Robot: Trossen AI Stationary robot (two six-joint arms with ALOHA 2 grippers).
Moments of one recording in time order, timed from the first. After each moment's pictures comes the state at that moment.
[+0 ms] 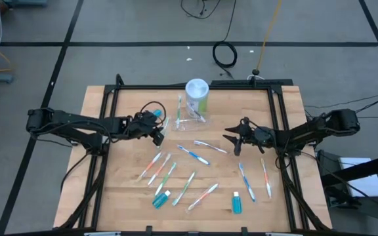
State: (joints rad) left arm 0.06 1.18 0.64 -0.26 -0.41 -0.60; right arm -0.04 1.24 0.09 0.89 0.27 0.16
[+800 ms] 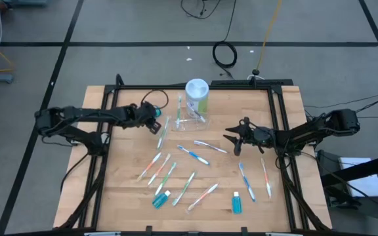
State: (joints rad) left arm 0.38 1.32 0.63 -0.35 -0.32 -0.37; right arm -0.04 1.24 0.09 0.87 0.29 0.11
